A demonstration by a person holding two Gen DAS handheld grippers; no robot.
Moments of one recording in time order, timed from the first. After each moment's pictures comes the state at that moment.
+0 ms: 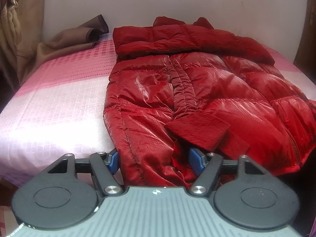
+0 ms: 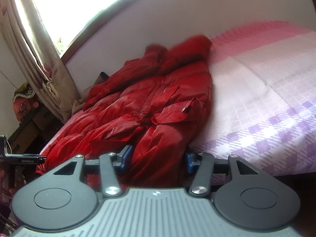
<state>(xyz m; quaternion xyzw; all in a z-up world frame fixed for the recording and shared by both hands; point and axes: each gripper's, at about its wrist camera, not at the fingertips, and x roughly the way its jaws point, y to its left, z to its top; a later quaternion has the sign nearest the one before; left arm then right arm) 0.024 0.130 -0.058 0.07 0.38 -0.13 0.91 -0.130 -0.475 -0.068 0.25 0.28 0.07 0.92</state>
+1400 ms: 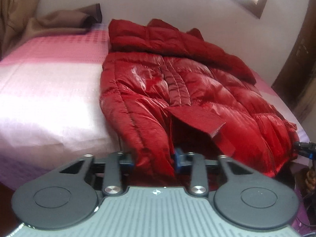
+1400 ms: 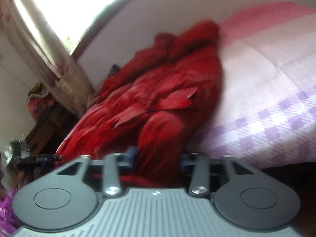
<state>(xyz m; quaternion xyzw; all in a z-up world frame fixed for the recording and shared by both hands) 0.023 0.166 -0.071 -0.05 0.38 -0.20 0.90 -0.129 -0.485 -0.075 0.30 0.30 0.12 0.90</state>
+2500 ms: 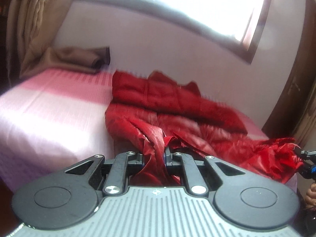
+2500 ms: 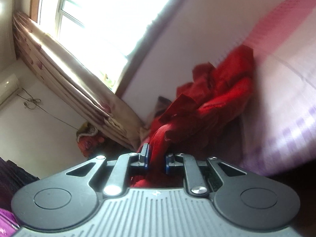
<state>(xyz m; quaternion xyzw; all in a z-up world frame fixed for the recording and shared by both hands) -0.002 0.182 -0.012 -0.11 0.26 -0.18 0.94 -0.151 -0.508 -0.007 0.41 0.19 0.21 0.87</state>
